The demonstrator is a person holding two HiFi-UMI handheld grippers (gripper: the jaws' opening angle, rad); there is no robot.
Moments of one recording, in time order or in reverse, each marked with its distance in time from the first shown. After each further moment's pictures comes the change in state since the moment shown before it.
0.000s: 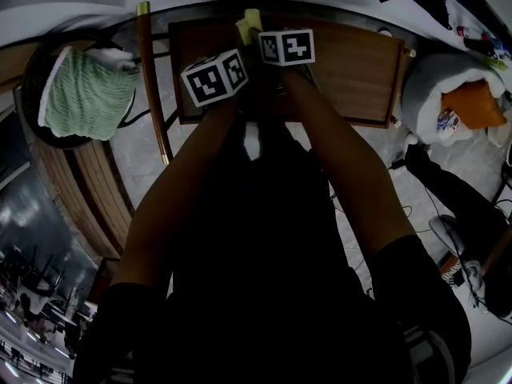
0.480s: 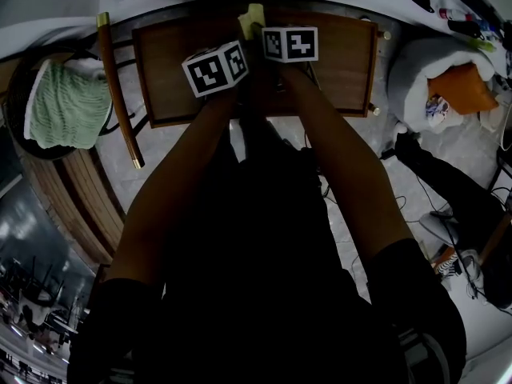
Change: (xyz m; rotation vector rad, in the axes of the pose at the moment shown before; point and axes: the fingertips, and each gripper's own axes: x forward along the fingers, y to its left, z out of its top) left arm 0.042 -0.076 -0.029 0.034 0.026 -0.059; right arm -0.058 -0.078 -0.010 0.048 -0.043 -0.071
